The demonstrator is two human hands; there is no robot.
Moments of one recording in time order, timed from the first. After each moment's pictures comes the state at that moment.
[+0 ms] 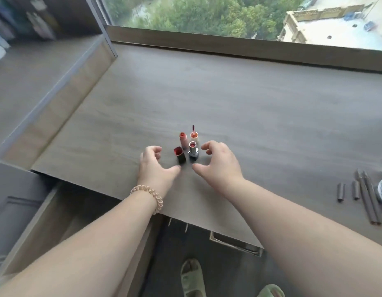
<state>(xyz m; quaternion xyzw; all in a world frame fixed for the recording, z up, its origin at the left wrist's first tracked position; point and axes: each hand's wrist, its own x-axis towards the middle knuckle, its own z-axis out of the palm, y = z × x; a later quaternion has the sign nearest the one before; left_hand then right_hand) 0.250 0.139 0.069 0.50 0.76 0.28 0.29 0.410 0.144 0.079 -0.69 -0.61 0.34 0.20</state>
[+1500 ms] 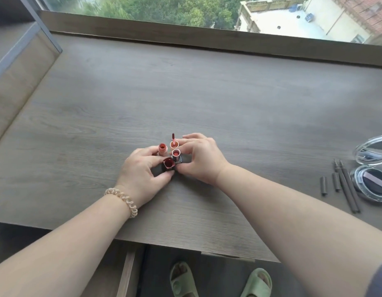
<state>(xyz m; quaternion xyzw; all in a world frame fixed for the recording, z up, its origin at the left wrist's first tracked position) 0.240 0.191 0.057 0.79 0.51 0.24 0.23 0.418 0.196 0.055 -0.59 -0.71 0.30 0.25</state>
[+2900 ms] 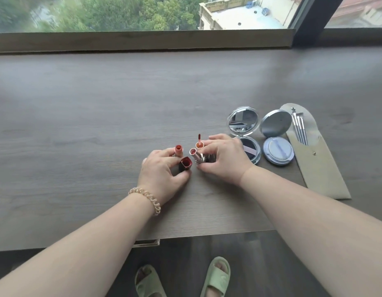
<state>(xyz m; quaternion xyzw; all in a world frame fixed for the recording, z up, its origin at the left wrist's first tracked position) 0.509 0.095 0.047 0.82 0.47 0.19 0.26 0.694 0.055 0.067 -0.71 -0.63 0.21 0.22</state>
